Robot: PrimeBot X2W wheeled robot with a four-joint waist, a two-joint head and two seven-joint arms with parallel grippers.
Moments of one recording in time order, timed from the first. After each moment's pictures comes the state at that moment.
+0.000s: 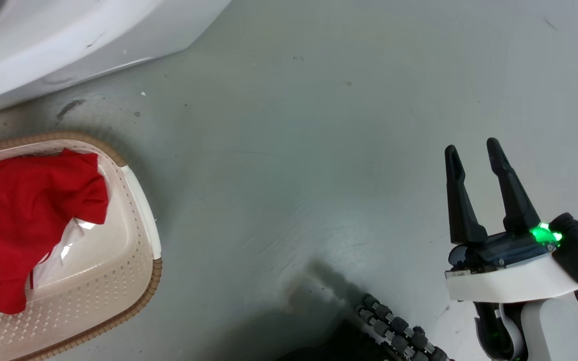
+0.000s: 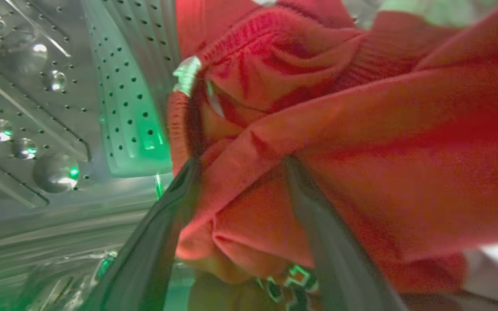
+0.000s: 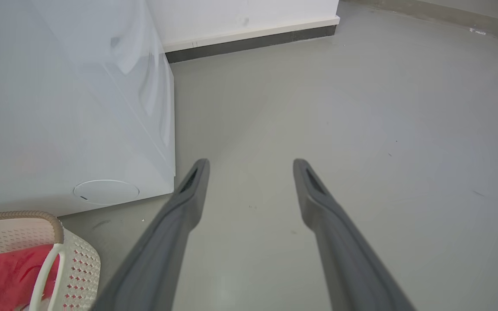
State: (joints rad) left arm -1.54 0.60 -0.26 0.79 -0.56 0.01 0.87; right arm -0.17 -0.05 0.12 -0.07 0.31 0.13 -0.26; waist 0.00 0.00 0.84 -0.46
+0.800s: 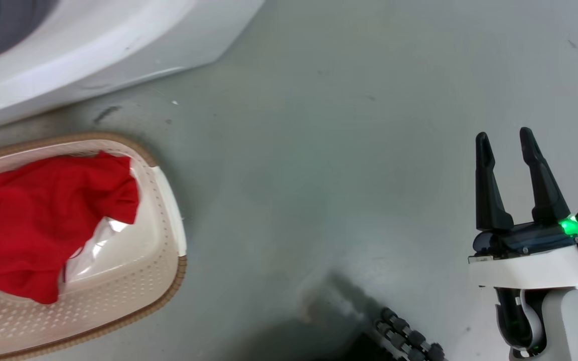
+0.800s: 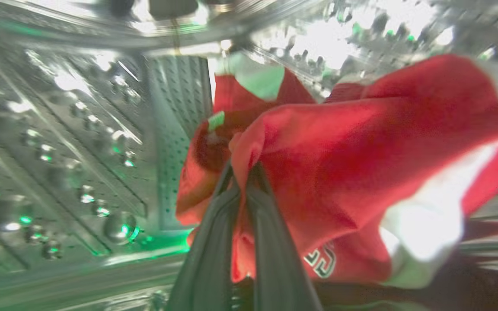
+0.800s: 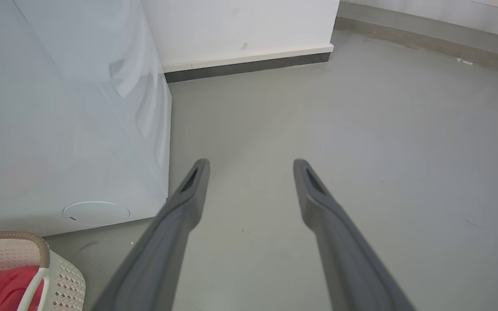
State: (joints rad) left arm -1.52 0.59 -0.26 0.87 -0.56 -0.07 0.52; right arm -0.19 -0.05 0.04 -0.07 0.27 0.13 -0.26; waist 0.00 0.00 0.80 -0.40
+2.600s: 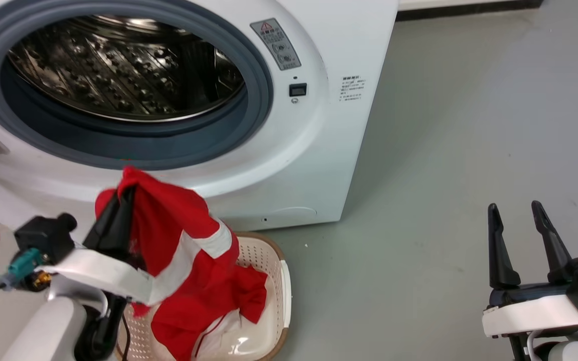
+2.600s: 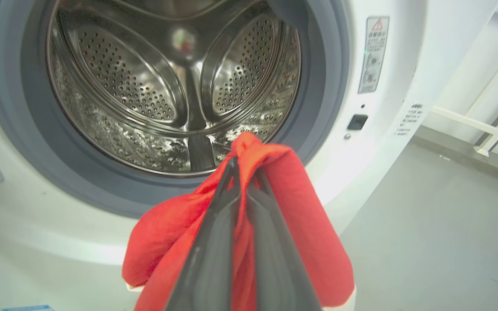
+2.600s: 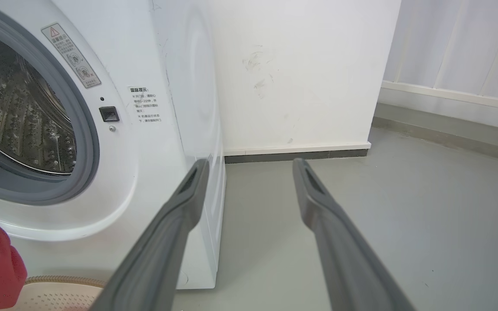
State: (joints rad) left arm -0.28 0.53 -0.37 0.14 -0.74 0.04 -0.25; right arm -0.03 -0.05 -0.07 0.03 0.09 0.13 -0.26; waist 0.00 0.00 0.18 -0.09
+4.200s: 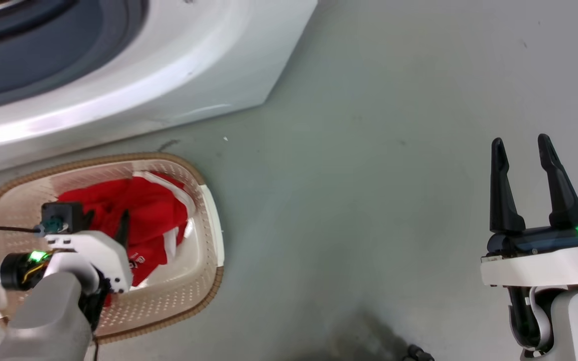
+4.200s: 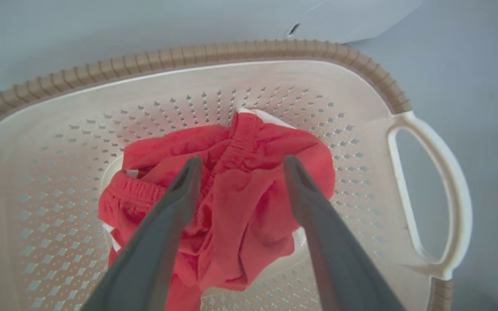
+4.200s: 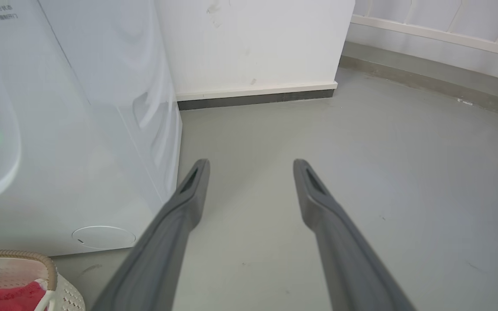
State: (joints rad) left arm -0.67 0.39 -0.52 1.13 -0.64 -0.12 -0.26; right arm -0.19 -0.05 -0.02 -0.03 0.17 0.13 -0.26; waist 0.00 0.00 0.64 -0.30
